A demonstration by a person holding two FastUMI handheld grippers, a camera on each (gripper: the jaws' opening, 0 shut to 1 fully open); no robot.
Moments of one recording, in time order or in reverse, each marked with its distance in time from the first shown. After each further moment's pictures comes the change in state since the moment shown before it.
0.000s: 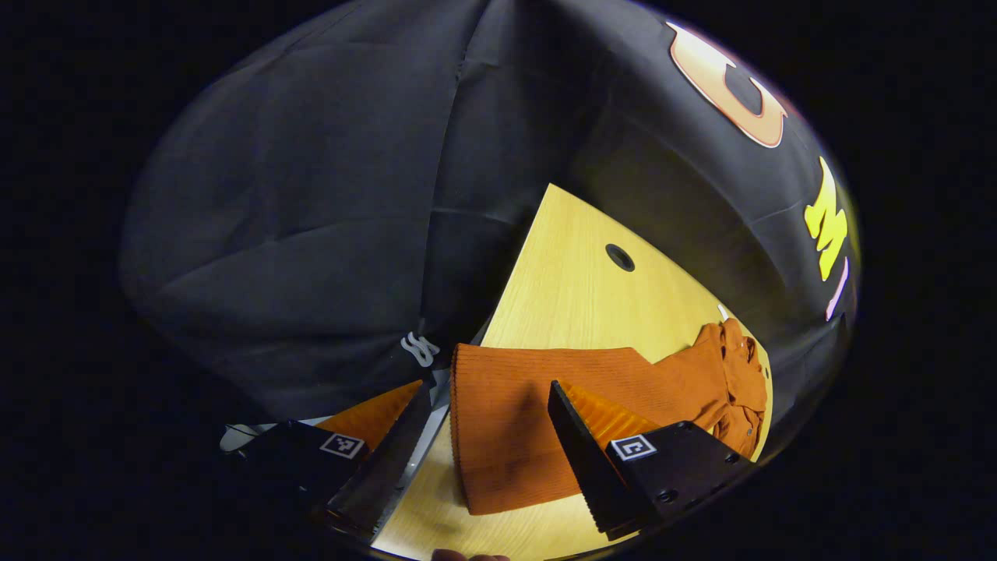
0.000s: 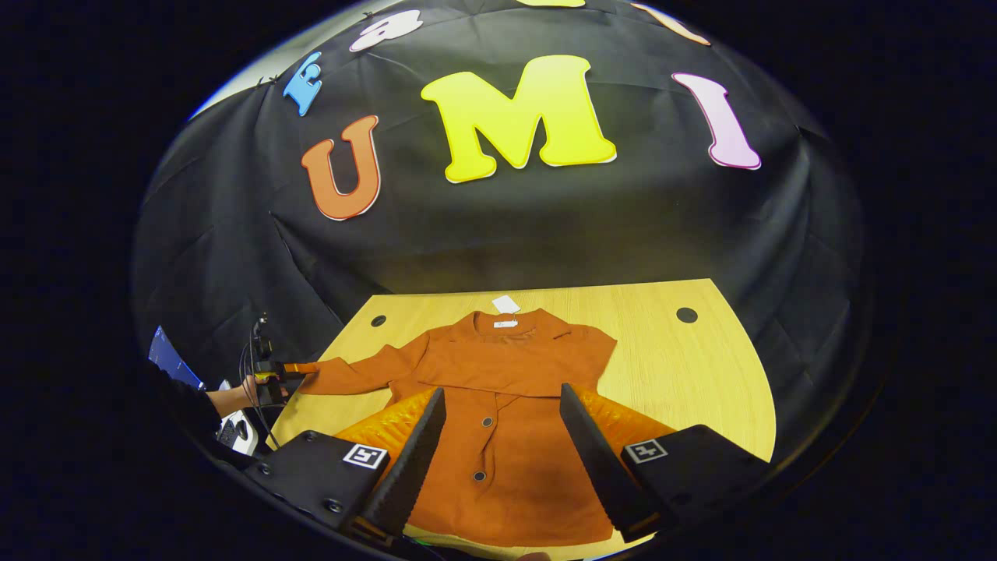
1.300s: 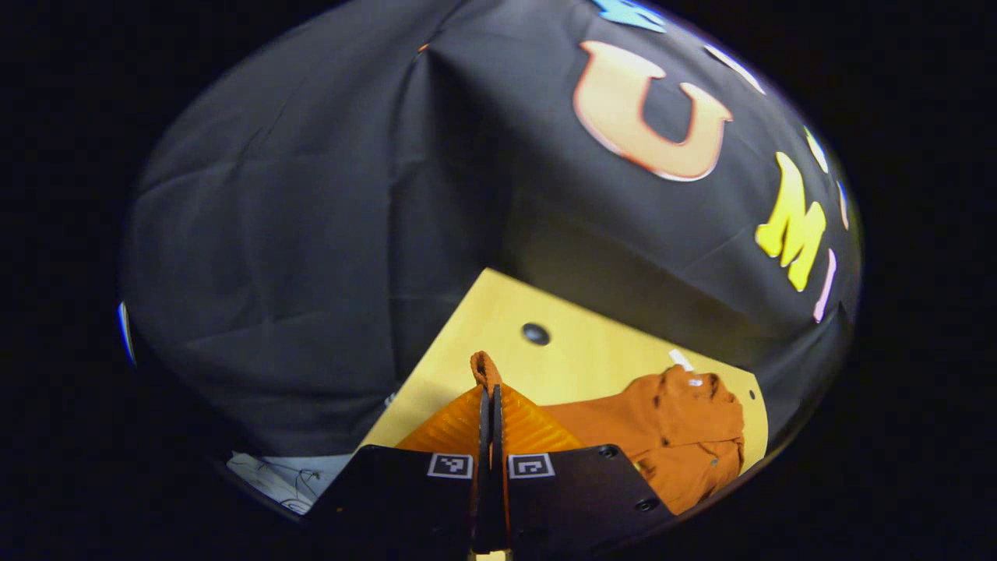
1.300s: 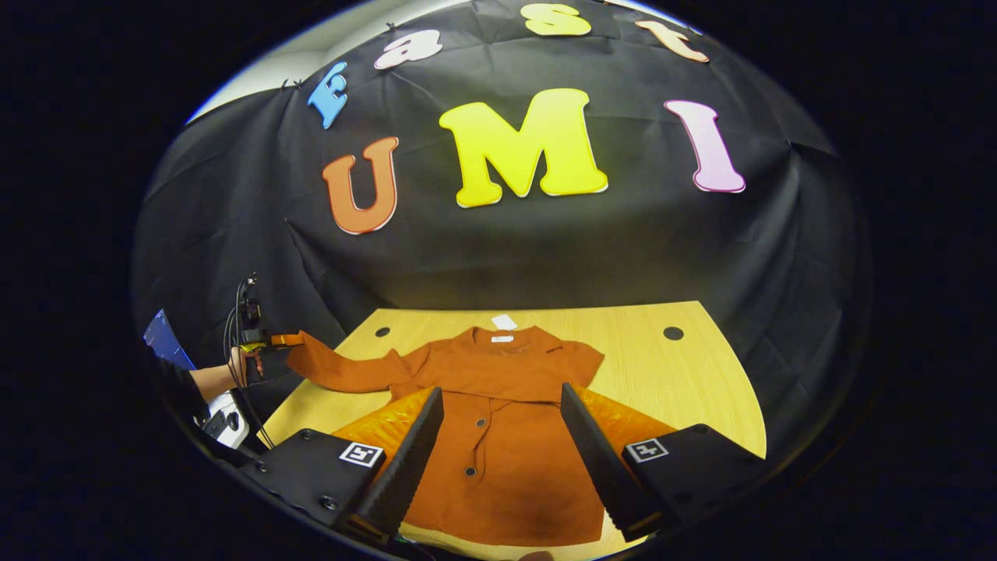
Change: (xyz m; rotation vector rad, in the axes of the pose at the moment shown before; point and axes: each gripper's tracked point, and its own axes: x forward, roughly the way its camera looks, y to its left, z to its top) left arm -0.101 -0.155 0.086 0.113 -0.312 -0.063; right arm -0.058 -0.025 0.000 -0.055 -0.155 0.029
